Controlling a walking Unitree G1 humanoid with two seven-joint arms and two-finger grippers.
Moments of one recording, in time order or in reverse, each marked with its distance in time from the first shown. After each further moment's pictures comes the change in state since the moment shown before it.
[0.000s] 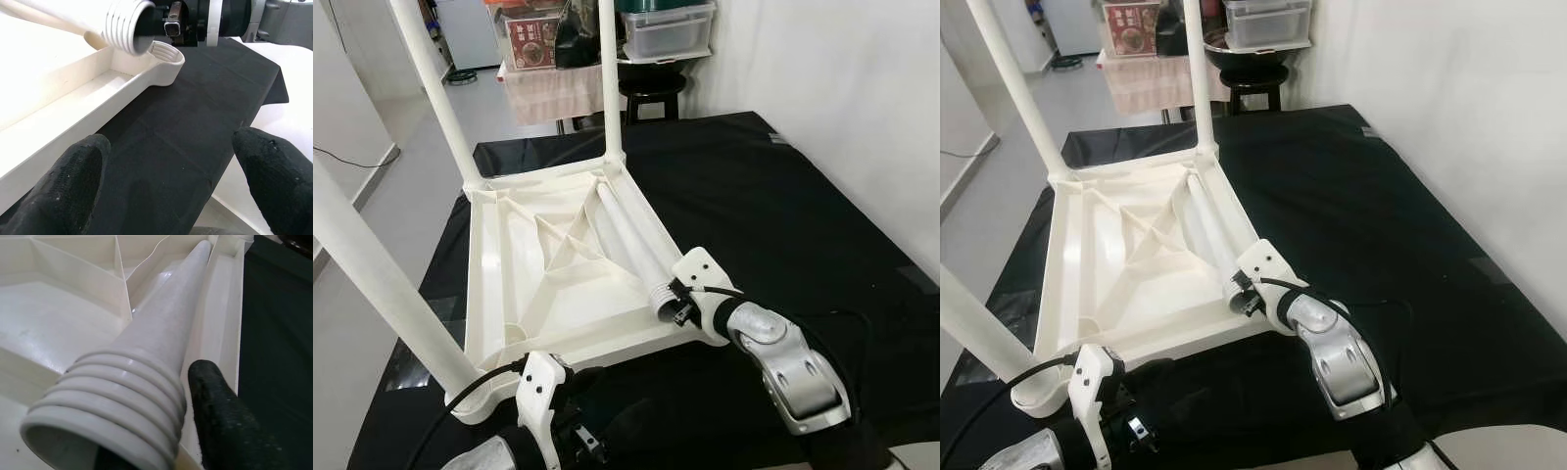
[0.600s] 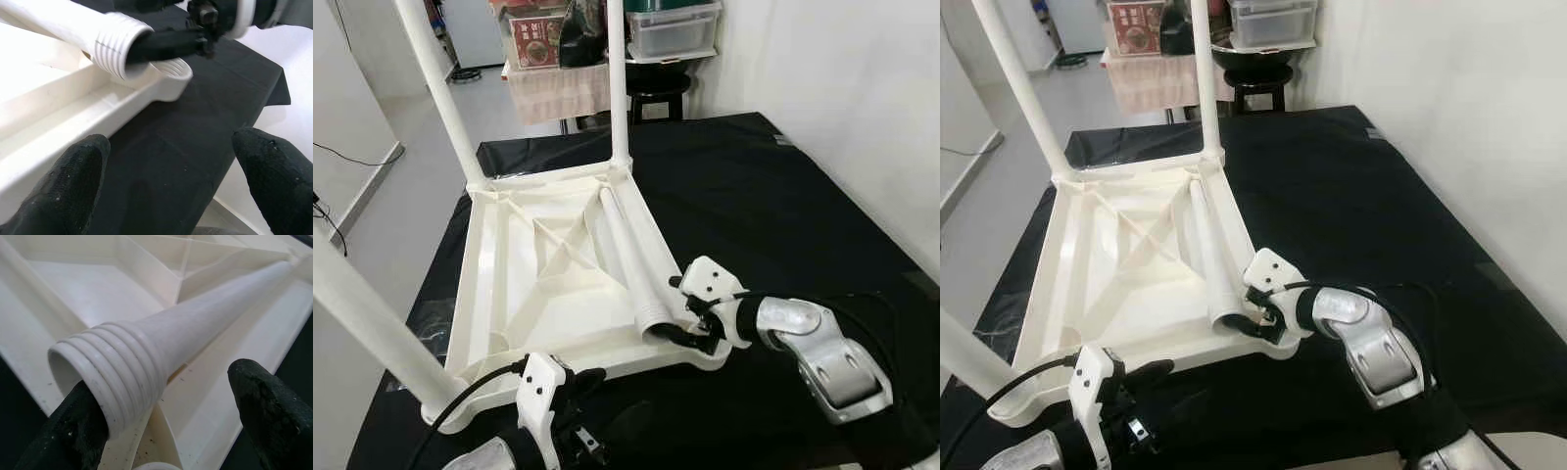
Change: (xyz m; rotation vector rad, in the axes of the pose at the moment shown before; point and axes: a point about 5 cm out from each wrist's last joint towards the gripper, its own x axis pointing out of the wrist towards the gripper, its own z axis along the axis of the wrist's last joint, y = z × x) left arm -0.001 0.000 -0.001 -0.002 0.006 0.002; right arm -0.013 -0.013 -0.001 -0.126 -0.028 0.316
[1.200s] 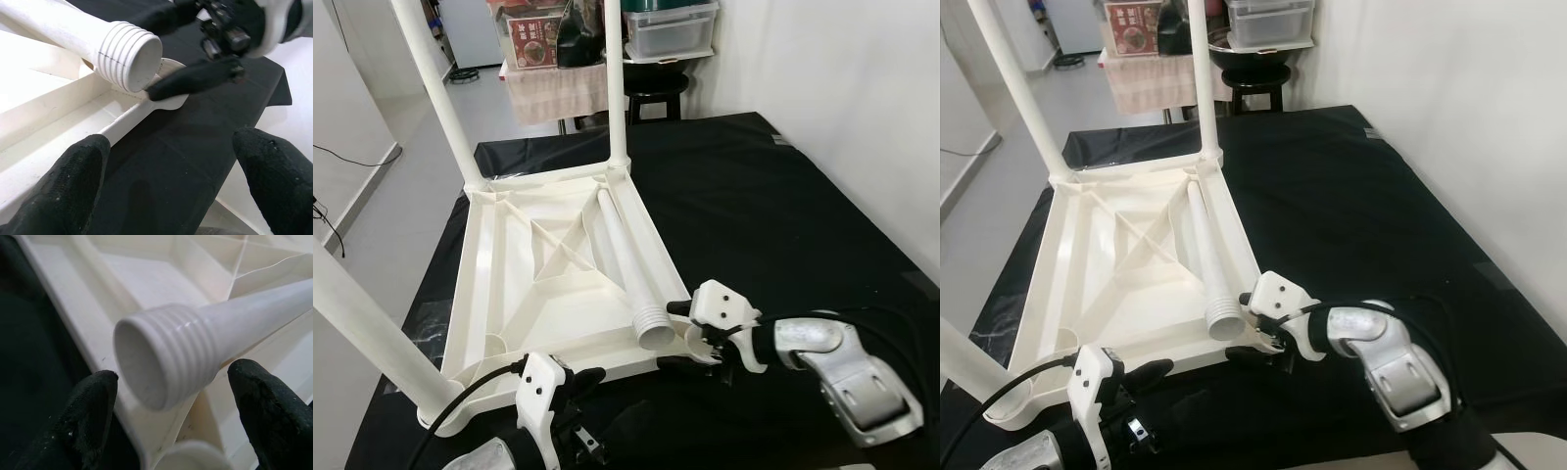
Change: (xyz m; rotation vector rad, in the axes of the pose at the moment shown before) left arm -0.001 -0.001 0.001 0.002 0.000 0.000; right arm -0.012 0.021 -0.003 -0.034 -0.033 0.188
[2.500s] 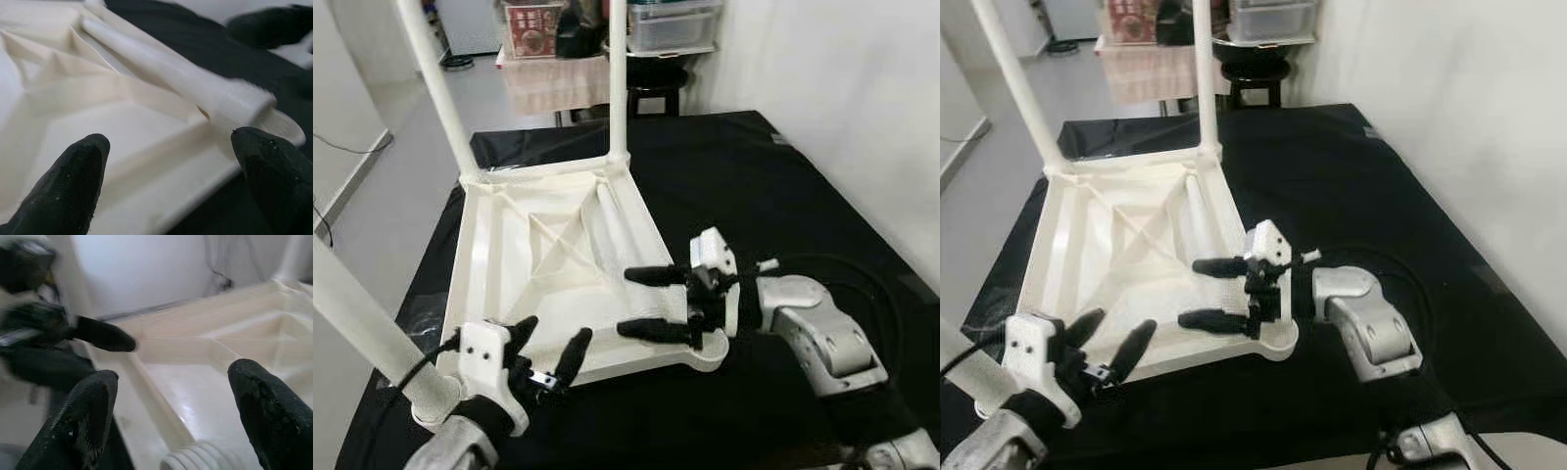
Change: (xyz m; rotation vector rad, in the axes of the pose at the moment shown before) left arm -0.013 0.026 0.021 0.083 -0.135 0.339; right arm 0.009 -0.002 0.030 0.181 -0.359 0.187
